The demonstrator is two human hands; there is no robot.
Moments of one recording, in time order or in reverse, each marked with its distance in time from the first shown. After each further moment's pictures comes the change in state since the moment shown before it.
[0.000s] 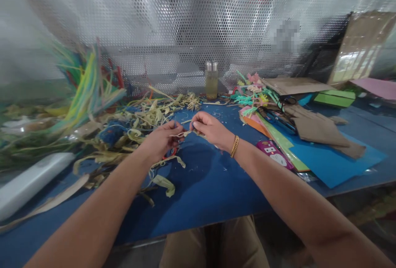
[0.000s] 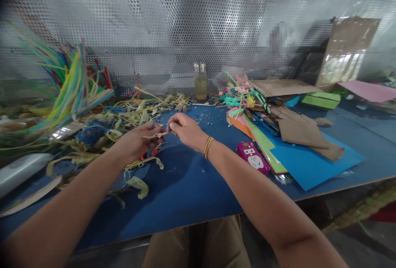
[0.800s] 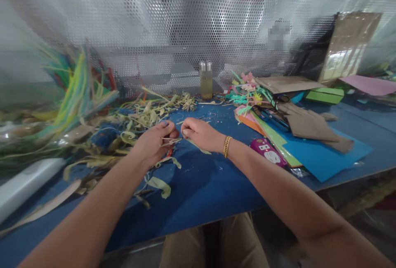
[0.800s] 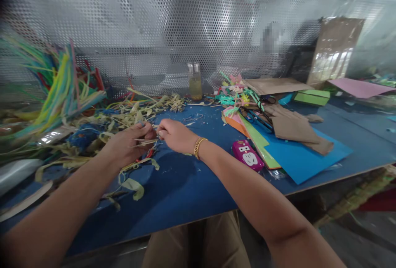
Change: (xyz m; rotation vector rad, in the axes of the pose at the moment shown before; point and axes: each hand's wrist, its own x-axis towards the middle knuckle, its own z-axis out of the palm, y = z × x) left_hand -0.006 0.007 0.005 -0.091 -0.011 -0.015; right_hand -0.003 -0.007 -0.001 -0.586 -0.130 -0.174
